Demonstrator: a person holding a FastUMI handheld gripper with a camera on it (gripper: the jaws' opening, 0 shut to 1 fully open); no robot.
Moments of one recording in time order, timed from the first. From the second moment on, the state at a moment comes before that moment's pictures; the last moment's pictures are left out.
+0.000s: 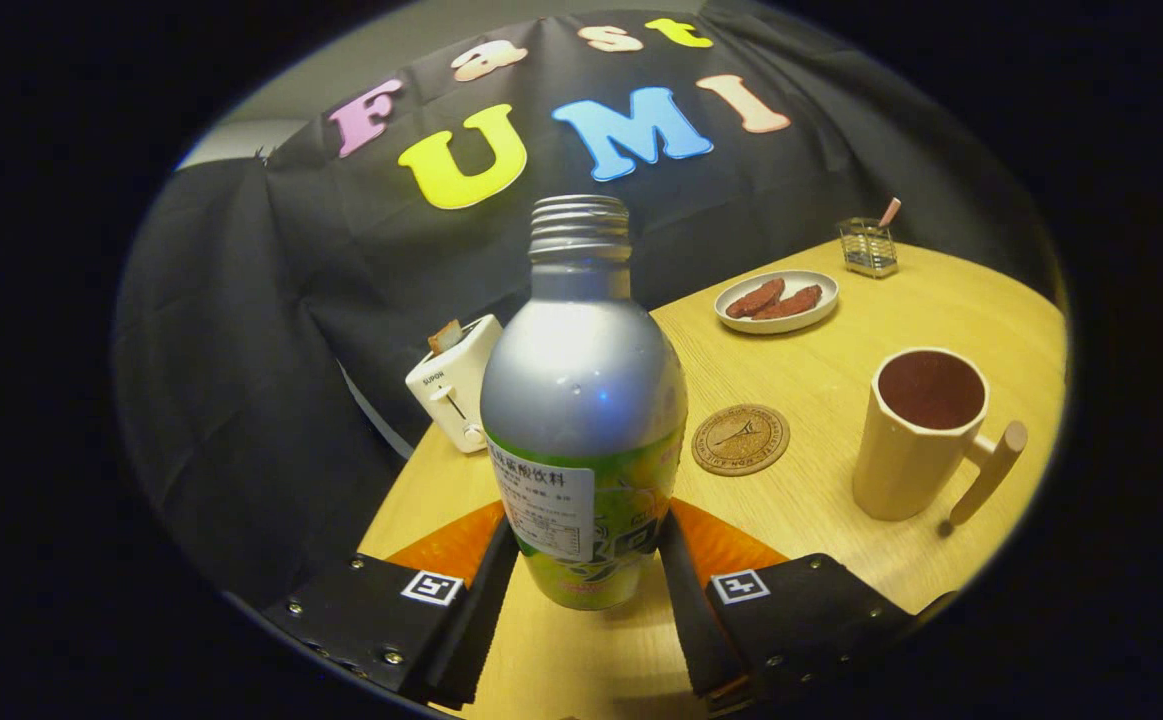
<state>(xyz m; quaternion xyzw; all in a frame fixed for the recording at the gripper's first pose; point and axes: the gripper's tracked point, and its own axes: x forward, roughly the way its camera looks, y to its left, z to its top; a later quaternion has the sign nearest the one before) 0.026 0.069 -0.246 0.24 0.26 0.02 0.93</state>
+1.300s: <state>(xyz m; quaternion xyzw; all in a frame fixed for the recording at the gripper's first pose) 0.019 0.045 -0.260 0.49 0.28 0.01 0.82</state>
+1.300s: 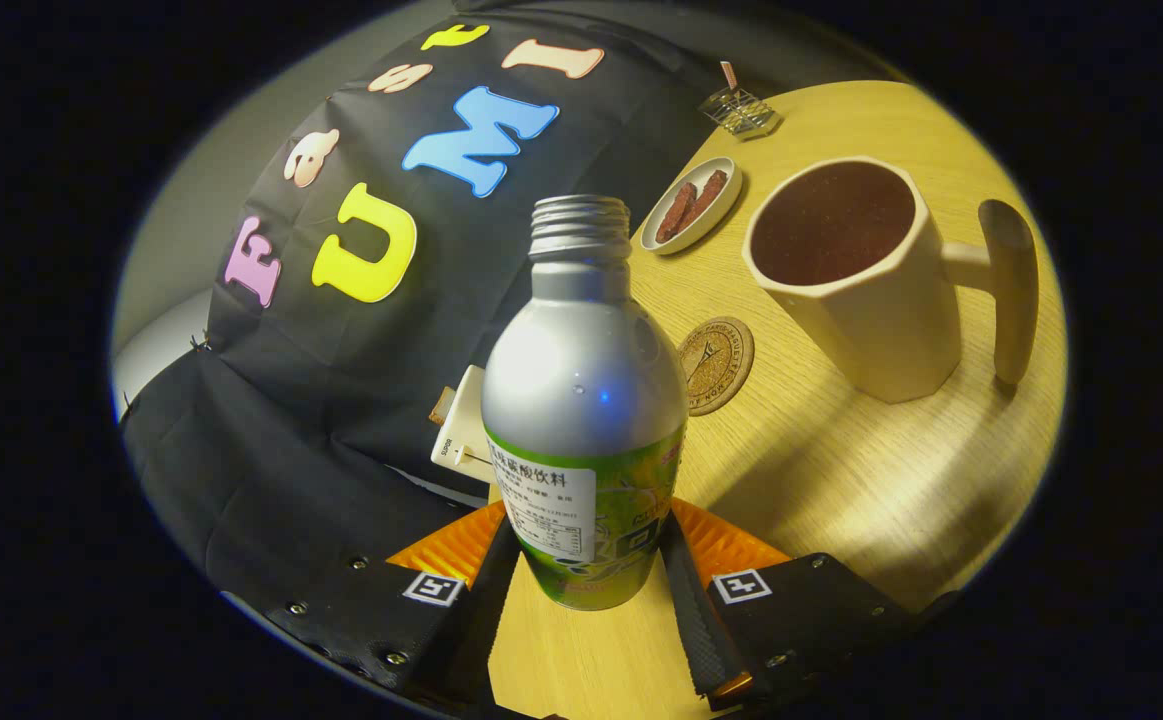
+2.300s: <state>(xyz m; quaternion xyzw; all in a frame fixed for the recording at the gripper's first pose) 0.030 0.045 -0.250 0.66 0.24 -0.01 0.71</state>
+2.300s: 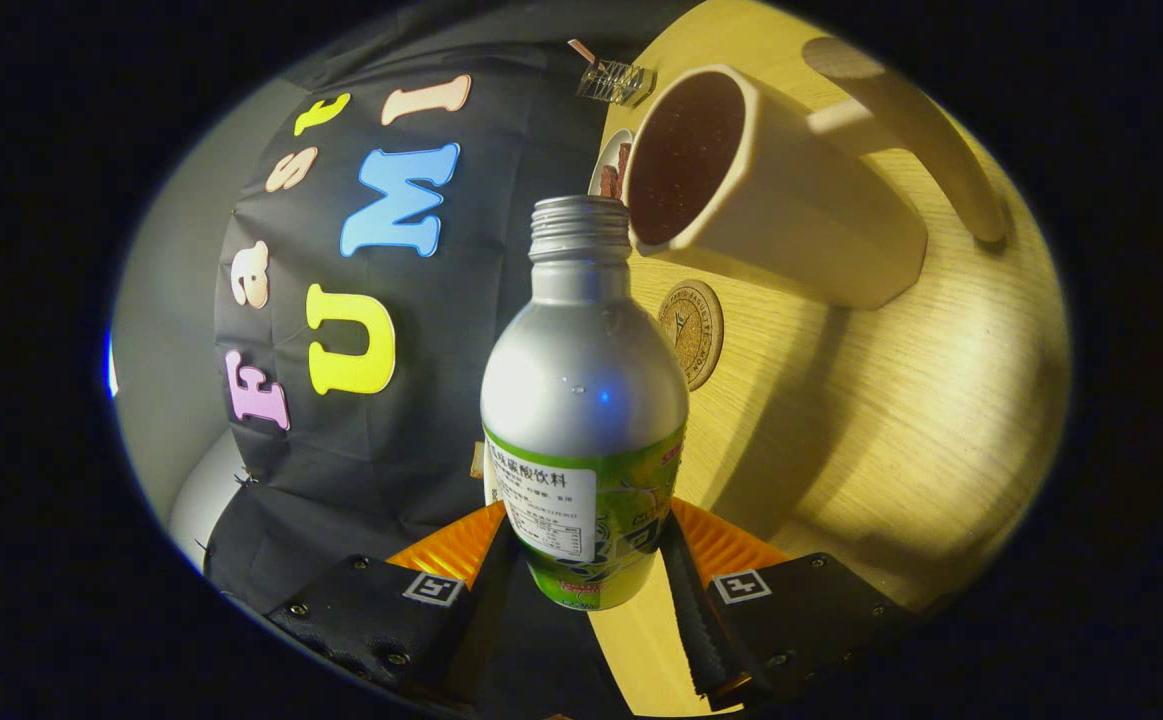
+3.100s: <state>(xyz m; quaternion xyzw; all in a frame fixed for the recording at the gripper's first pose) 0.045 0.037 -0.215 0.75 0.21 -0.02 0.63</state>
